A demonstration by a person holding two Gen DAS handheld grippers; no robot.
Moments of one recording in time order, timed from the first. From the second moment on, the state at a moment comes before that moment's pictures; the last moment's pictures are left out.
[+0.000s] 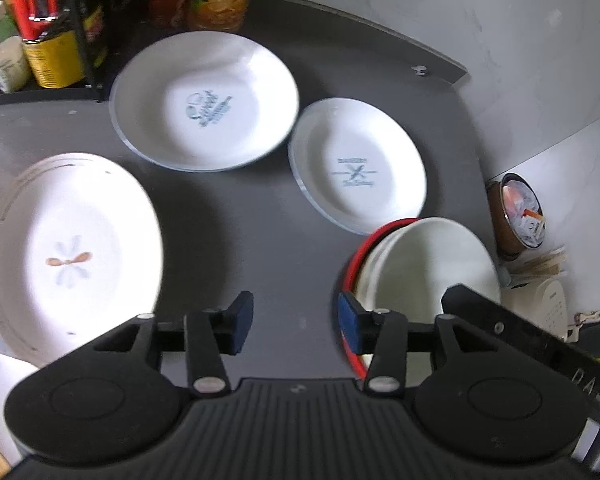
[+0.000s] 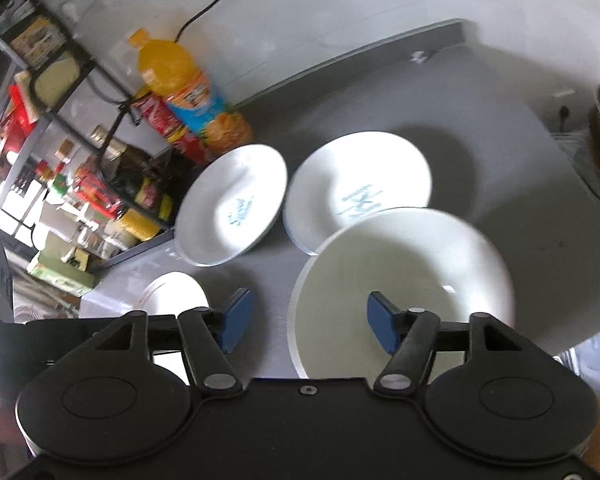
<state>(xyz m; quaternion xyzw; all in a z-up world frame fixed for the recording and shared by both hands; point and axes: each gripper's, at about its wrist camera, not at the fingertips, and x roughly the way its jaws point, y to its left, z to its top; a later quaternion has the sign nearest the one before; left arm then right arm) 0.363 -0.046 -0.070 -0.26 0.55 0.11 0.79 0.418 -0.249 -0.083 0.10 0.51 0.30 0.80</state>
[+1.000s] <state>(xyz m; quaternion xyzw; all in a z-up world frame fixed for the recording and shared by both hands) 0.313 0.088 -0.058 -0.23 0.52 0.18 0.80 0.404 -0.123 -0.089 -0.02 0.50 0.34 0.80</state>
